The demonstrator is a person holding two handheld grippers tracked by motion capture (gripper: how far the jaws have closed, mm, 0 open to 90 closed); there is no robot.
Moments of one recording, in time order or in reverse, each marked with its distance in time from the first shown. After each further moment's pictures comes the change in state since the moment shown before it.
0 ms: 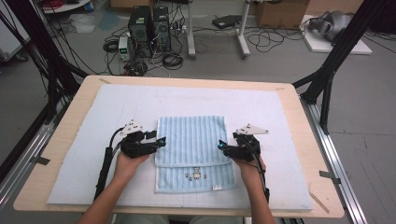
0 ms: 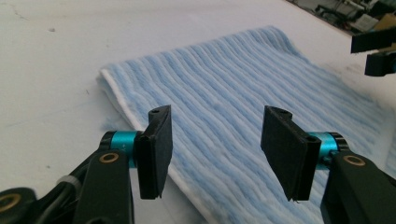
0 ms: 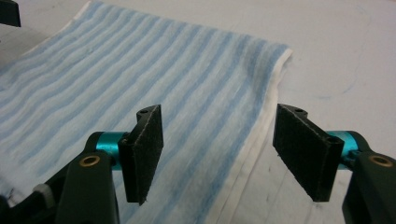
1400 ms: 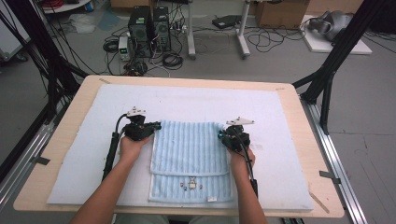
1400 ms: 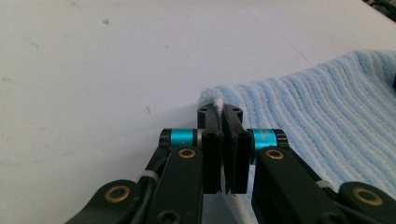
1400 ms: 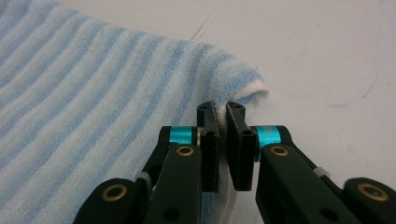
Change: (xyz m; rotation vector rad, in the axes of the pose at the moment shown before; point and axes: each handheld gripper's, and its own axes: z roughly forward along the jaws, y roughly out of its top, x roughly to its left) left arm 0.042 0.028 0.044 0.068 0.137 -0.087; right arm -0.005 0.013 0.051 0.075 -0.087 0.040
